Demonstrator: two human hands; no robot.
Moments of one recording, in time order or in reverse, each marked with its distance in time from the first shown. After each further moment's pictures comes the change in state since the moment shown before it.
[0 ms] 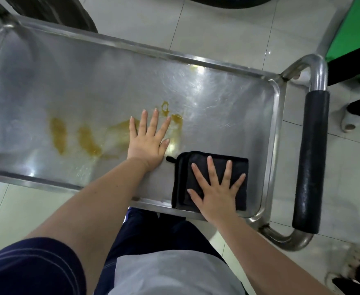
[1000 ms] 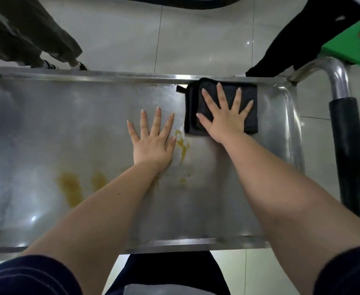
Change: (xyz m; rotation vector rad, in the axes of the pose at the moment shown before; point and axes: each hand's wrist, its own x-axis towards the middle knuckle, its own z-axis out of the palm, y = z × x) left_hand 0.101 -0.052 -0.034 -0.049 -0.067 0.001; right_hand 0.268 -0.008 -0.100 0.041 -0.007 0.253
